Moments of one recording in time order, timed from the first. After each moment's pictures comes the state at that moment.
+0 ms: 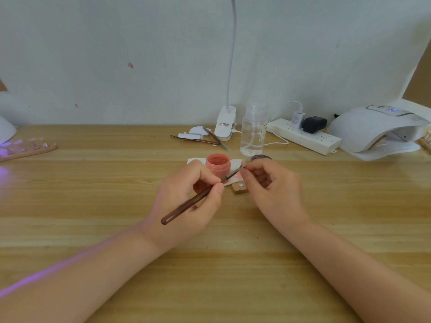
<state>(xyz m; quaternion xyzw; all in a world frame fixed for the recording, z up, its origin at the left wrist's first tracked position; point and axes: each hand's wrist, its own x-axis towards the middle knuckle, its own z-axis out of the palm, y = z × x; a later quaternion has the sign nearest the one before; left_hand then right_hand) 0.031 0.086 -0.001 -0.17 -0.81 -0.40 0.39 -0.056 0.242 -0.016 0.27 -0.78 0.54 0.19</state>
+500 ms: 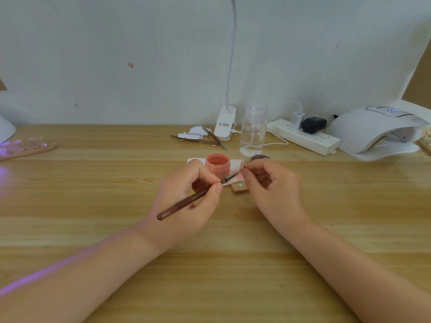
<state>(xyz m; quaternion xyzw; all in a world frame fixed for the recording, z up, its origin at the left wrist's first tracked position) 0.032 0.086 -0.002 -0.16 -0.81 -0.43 0.36 -0.055 0.242 -0.015 0.26 -0.78 0.54 0.20</state>
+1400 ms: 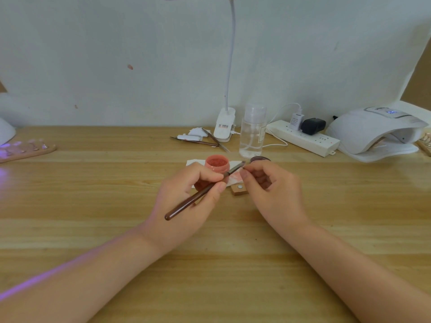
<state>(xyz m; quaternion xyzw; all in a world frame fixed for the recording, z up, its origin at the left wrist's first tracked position) 0.029 0.090 -0.003 -0.13 -0.81 -0.44 0.37 -0.053 0.242 -0.014 0.27 -0.77 0.54 0.19</state>
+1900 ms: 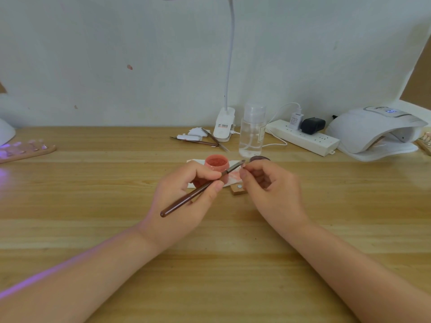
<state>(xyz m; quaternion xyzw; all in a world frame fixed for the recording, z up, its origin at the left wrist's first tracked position) 0.027 0.086 -0.003 -0.15 -0.80 -0.46 0.36 -0.054 0.243 -0.015 0.28 -0.76 0.56 0.18</state>
